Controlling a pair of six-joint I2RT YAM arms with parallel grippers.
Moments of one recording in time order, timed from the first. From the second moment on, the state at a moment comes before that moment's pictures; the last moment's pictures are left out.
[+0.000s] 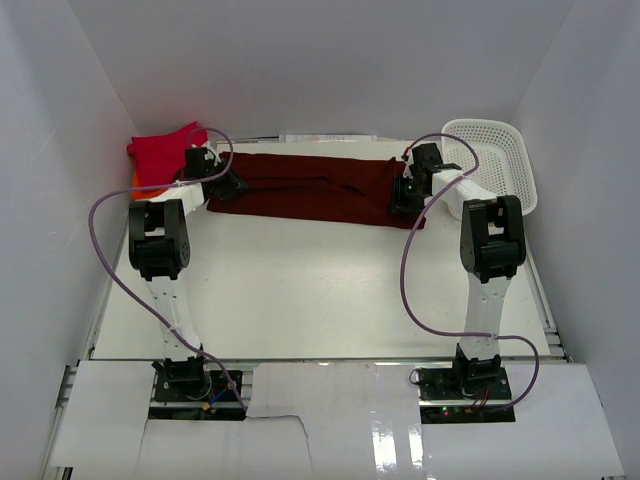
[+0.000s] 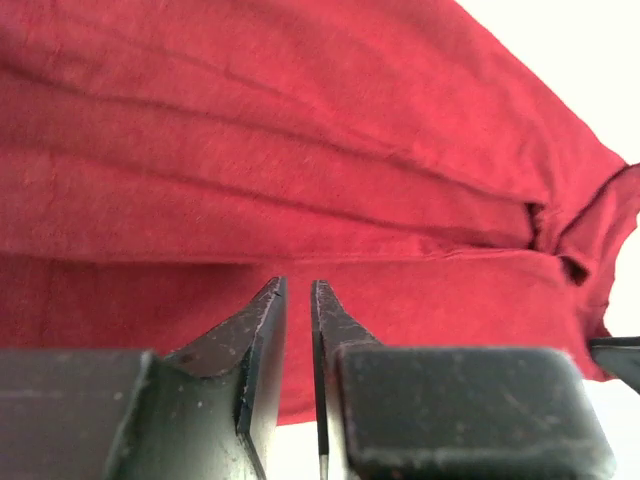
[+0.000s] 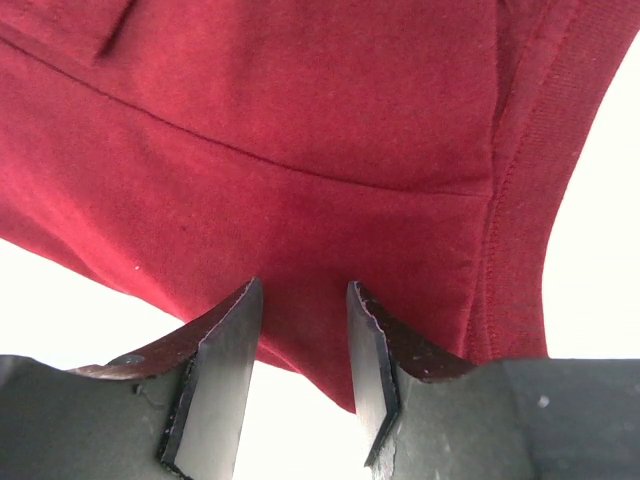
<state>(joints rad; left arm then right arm) 0.03 2.17 1.52 -0.03 0.40 -0.53 0.19 2.11 1.57 -0.53 -0.25 0.18</state>
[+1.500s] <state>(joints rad) -0.11 1.96 1.31 -0.37 0.04 -0.48 0.23 1.96 1.38 -0.65 -0.07 0.15</state>
